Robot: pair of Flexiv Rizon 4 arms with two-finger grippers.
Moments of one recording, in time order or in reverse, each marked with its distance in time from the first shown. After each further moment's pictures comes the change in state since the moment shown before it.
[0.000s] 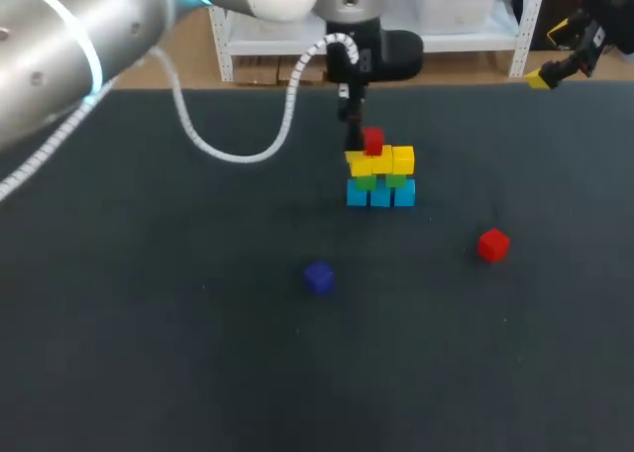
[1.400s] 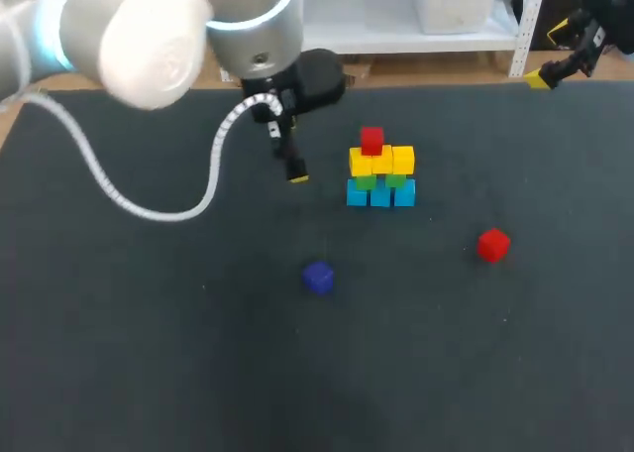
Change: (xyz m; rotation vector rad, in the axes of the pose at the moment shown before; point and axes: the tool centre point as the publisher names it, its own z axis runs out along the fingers) left arm 0.082 -0.027 0.004 -0.237 -0.118 -0.236; right arm 0.000 0.000 0.000 0.000 0.000 0.000
